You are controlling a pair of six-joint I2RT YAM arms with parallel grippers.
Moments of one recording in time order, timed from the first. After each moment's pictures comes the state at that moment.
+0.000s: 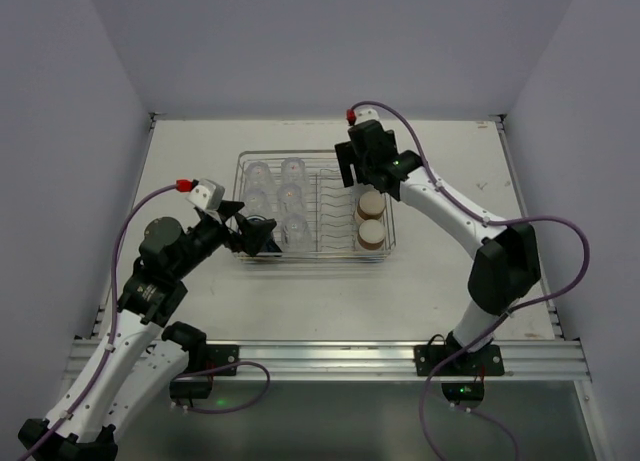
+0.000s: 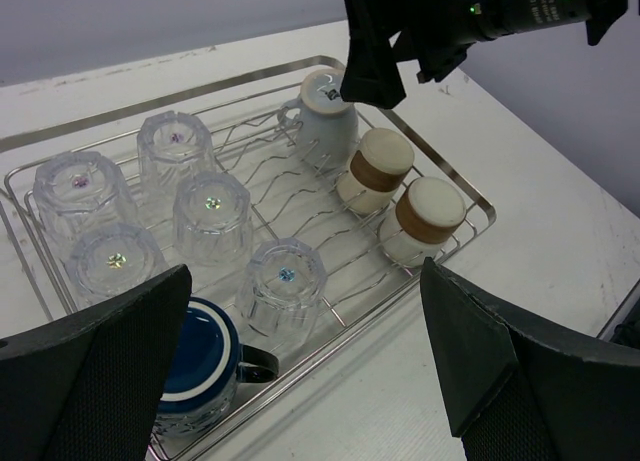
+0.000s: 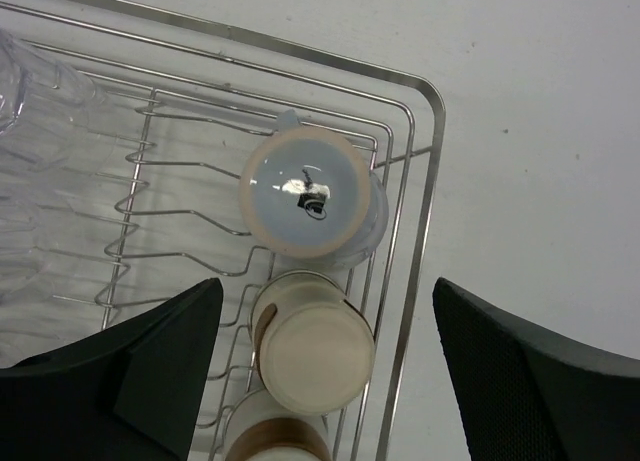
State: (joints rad) left arm -0.39 0.60 0.65 -0.14 0.29 -0.22; right arm 0.59 1.68 1.48 -0.53 0.41 0.16
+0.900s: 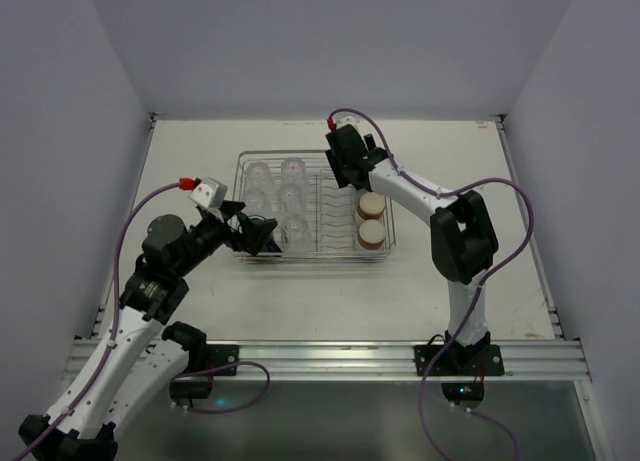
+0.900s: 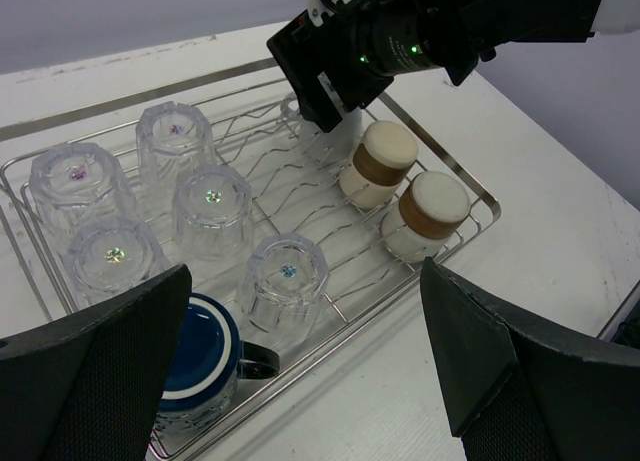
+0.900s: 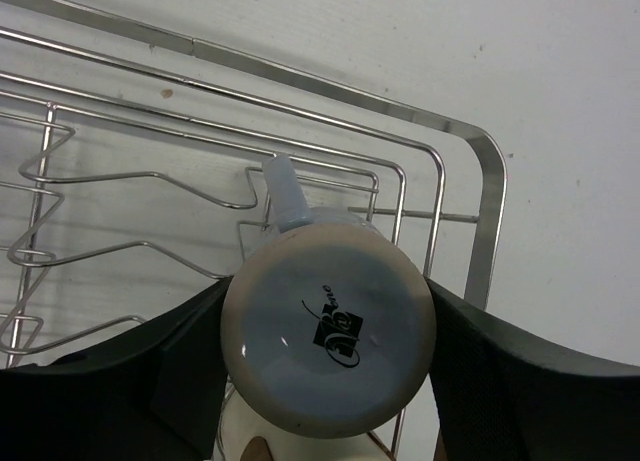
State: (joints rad) left arm -0.39 0.61 0.65 -0.14 0.29 -0.22; right arm 0.60 2.02 1.66 -0.50 0.52 0.08
